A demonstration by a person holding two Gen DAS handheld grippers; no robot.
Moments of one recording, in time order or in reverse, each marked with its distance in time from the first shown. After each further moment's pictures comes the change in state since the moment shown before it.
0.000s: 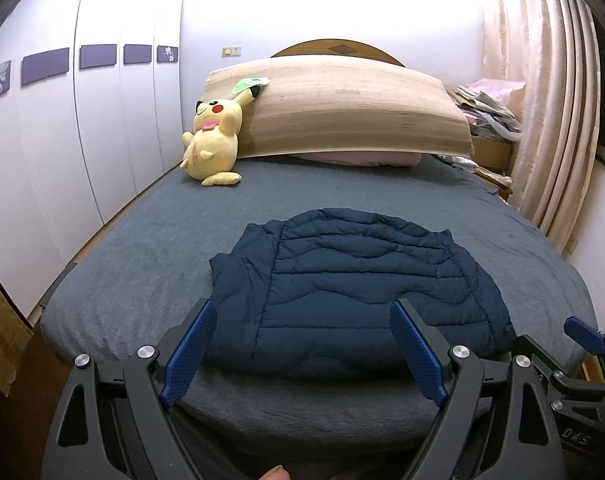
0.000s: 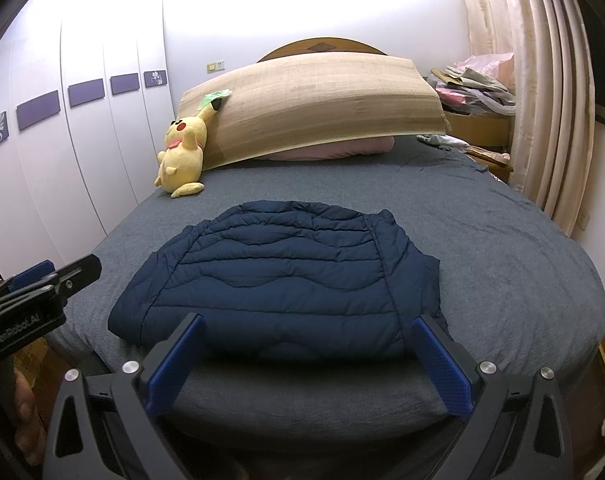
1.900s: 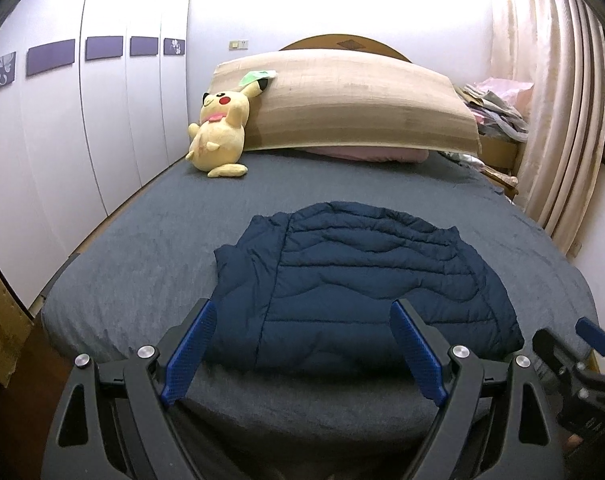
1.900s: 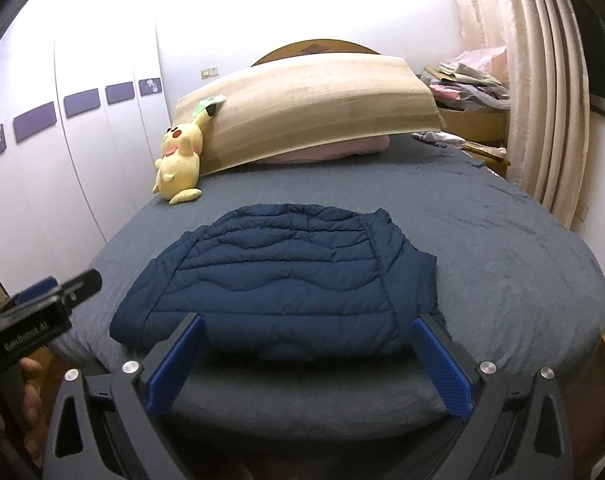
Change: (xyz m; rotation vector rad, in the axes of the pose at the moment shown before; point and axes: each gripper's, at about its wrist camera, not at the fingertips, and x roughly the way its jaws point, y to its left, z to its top) left arm 0.007 0.010 -0.004 -0.013 0.024 0.008; right arm -0.003 -0.008 0.001 0.036 -0.012 0.002
